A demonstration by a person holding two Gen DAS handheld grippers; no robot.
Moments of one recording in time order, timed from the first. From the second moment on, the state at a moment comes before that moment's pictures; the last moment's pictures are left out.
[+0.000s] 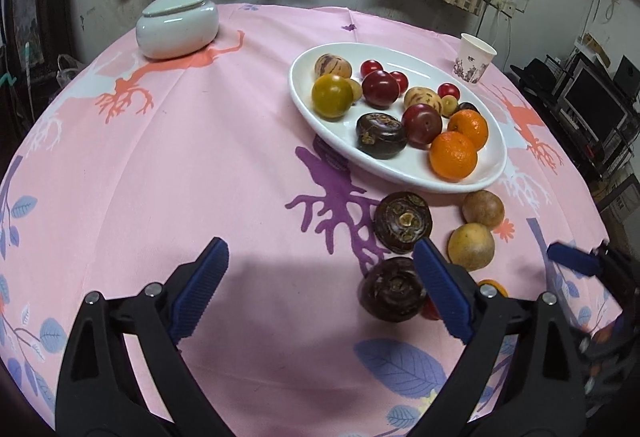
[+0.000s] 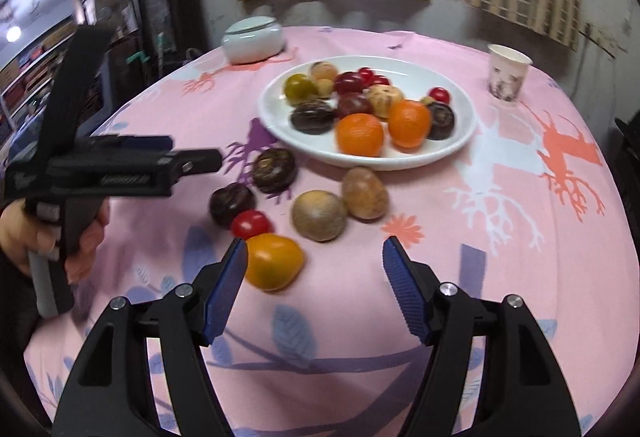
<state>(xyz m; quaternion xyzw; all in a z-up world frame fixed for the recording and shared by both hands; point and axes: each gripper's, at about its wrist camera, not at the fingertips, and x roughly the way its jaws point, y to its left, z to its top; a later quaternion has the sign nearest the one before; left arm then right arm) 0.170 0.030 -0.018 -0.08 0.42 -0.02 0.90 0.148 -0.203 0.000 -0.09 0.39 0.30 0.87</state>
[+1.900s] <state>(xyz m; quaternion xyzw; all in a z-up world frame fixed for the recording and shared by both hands) 0.159 -0.033 -0.047 0.09 0.43 -0.13 0.89 0.145 -0.183 -0.018 -0.13 0.42 0.29 0.85</state>
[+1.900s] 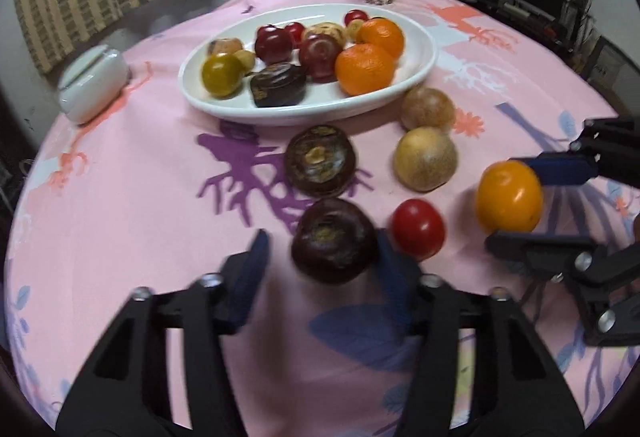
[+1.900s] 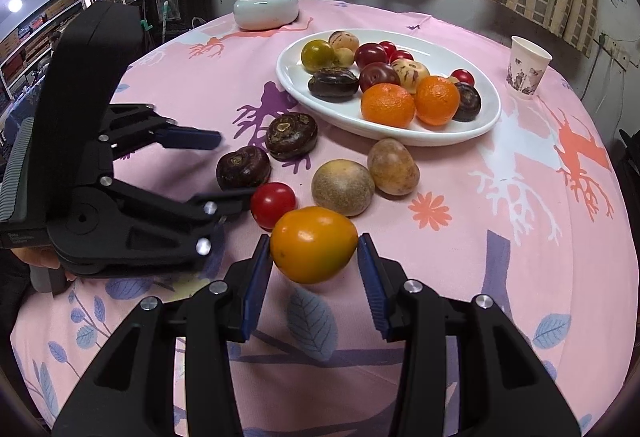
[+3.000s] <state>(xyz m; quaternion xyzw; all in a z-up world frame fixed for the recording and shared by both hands) 0.154 0.026 0.012 -0.09 0.36 -0.10 0.92 0.165 -0.206 0.019 -0.08 0.34 0.23 0.91</state>
